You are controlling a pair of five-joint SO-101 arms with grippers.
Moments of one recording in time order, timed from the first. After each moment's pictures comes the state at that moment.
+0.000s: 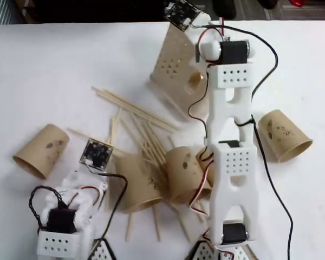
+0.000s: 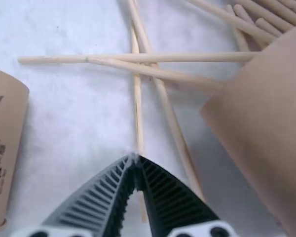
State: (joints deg) left arm -0.7 -104.2 97.2 73.2 -16.0; right arm -9.0 45.8 -82.3 98.5 46.6
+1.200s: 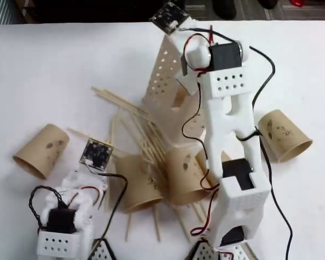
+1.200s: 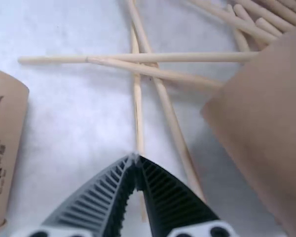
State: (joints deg) left arm -0.7 -104.2 97.2 73.2 -16.0; right arm -15.1 18.4 -45.4 98.5 35.3
